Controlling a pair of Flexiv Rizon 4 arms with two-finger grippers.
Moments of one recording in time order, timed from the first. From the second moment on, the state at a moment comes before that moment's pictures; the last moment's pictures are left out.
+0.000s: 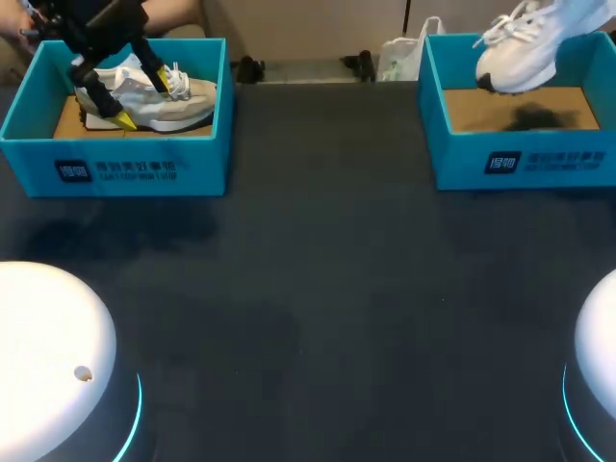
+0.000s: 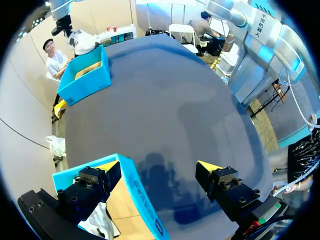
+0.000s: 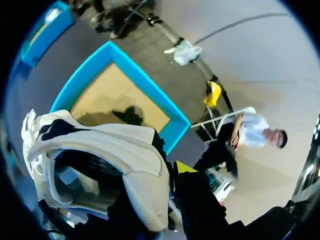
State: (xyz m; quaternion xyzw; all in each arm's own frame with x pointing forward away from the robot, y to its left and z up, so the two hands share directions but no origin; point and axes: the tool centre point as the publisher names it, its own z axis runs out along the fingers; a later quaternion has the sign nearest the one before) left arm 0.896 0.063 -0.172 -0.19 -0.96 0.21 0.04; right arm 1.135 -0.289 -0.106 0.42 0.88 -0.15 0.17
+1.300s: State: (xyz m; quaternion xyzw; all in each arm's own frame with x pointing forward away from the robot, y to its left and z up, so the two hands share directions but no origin) left arm 0.896 0.063 -0.172 -0.19 -0.96 0.21 0.04; right arm 1.121 -0.320 -0.135 0.66 0.72 -0.11 0.16
